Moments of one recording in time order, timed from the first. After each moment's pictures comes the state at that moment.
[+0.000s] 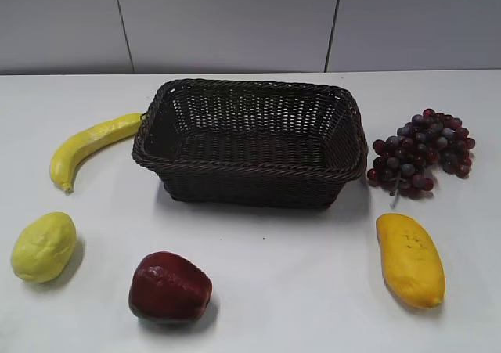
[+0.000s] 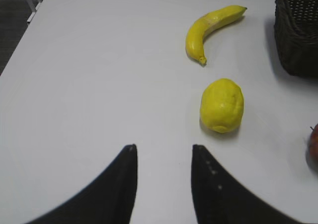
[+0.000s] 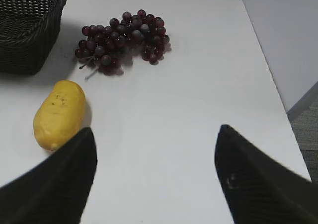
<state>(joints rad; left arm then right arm) -0.03 -0.01 -0.49 0.00 1.08 0.08 0.15 0.00 -0.50 -0.15 1.04 -0.01</state>
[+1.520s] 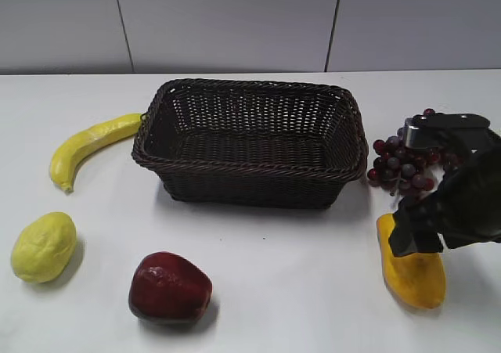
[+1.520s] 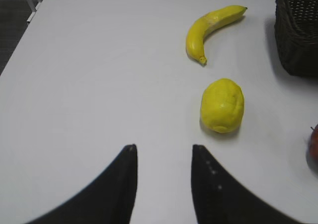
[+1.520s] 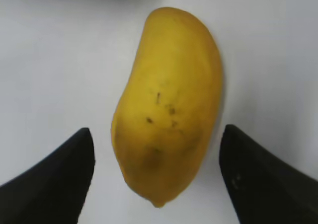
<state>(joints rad) -0.03 -0.01 -0.49 0.00 1.08 0.08 0.31 1.53 -0.69 0.19 0.54 -0.05</state>
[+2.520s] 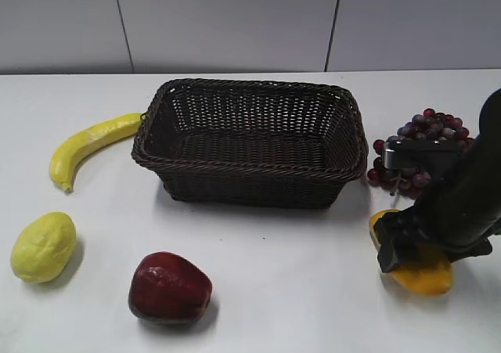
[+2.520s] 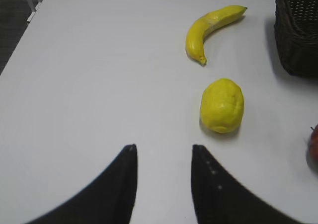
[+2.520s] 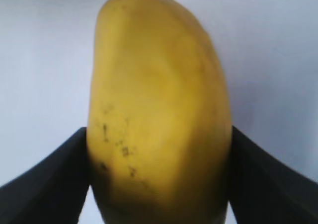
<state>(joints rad) -0.03 -0.01 -0.49 0.00 1.08 0.08 0.32 1.71 -0.76 0.18 0.57 0.00</state>
